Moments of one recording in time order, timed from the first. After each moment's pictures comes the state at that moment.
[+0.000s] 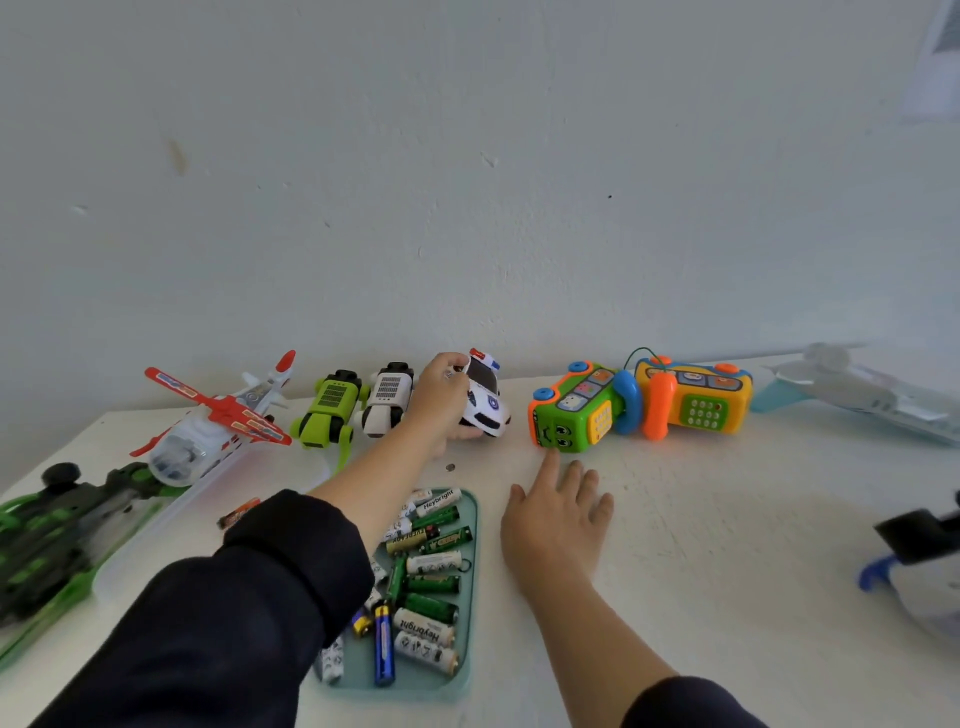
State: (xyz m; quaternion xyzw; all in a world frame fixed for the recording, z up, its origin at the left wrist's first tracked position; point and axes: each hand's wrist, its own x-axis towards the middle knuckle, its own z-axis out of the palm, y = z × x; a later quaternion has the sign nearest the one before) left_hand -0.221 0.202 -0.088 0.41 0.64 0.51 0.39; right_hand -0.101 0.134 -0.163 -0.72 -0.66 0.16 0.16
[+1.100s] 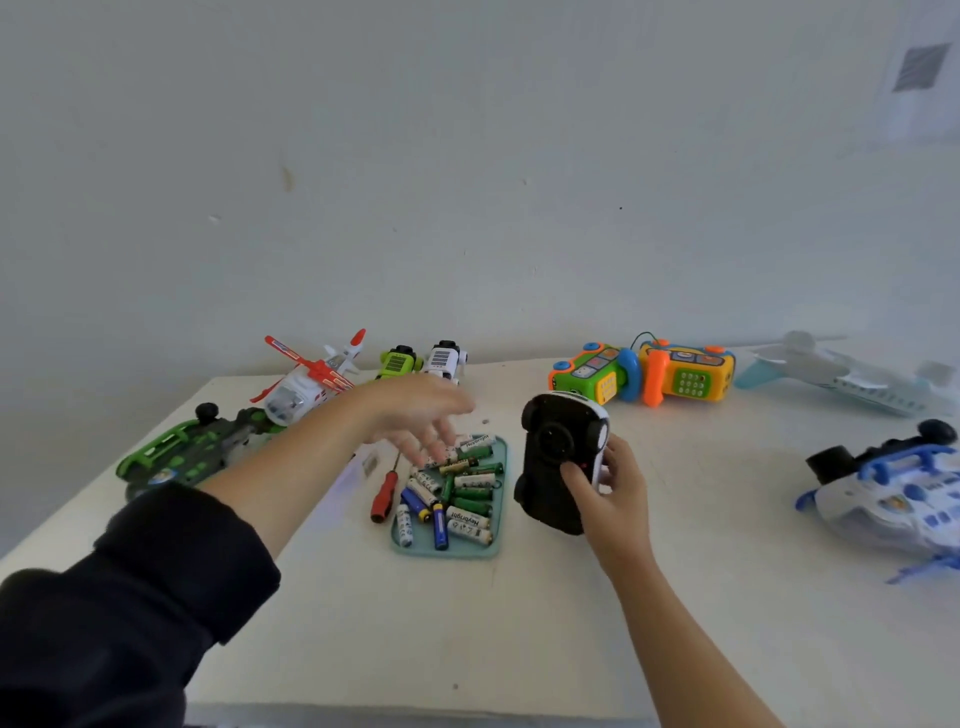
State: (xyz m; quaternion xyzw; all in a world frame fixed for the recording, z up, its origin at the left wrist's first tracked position) left_hand -0.237 0.033 0.000 0.58 0.71 0.12 0.38; right_hand -0.037 0.049 -0.151 -0.40 -0.54 0.44 0.59
